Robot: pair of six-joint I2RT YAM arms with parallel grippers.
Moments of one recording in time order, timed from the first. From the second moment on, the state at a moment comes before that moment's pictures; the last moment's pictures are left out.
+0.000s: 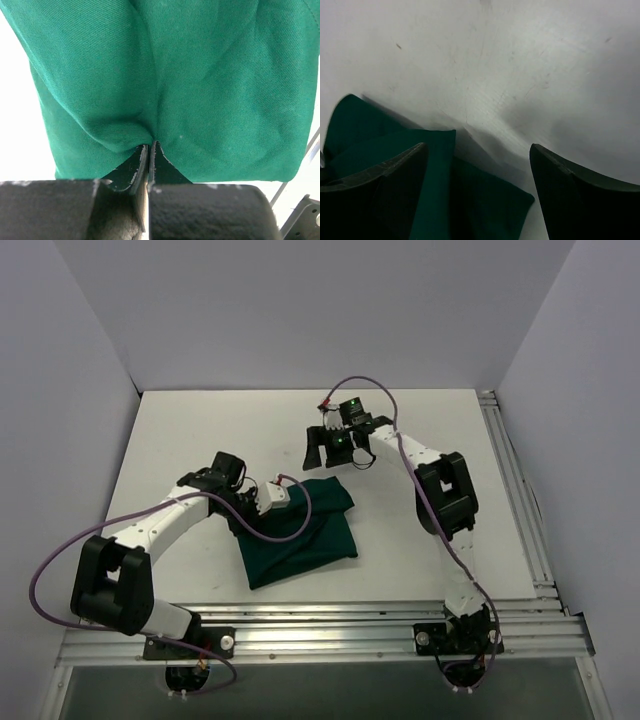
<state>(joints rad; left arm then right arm) -0.37 1.44 0.96 -0.74 0.42 0.79 0.45 2.17 1.73 -0.41 -0.47 0.25</state>
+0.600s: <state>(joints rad) -0.37 1.44 0.95 -0.73 0.39 0.79 0.52 2.35 1.74 -0.44 -0.84 0.25</state>
